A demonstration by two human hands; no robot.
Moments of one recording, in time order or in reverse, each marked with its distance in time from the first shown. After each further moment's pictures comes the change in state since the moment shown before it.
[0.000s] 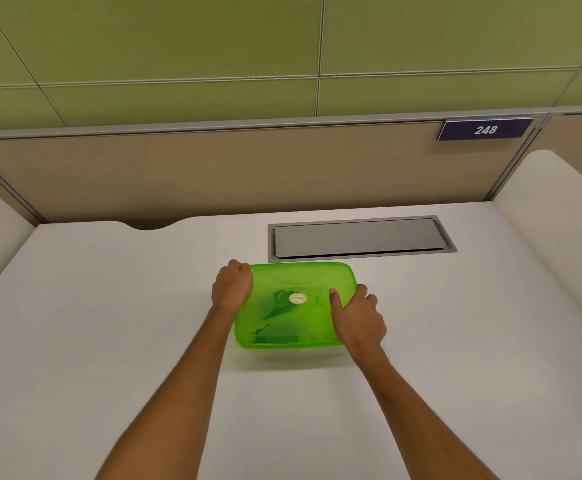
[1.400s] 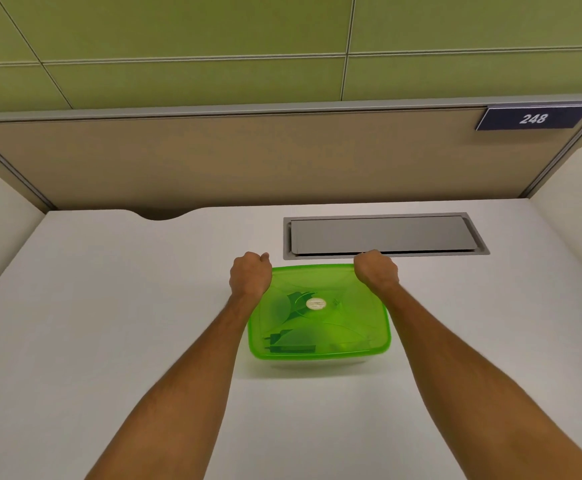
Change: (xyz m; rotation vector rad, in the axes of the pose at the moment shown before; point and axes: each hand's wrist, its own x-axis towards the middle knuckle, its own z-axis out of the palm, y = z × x) left_hand 0.036 0.004 0.018 0.003 0.106 0.036; right_hand 0.114 -0.050 0.002 -0.022 -0.268 0.032
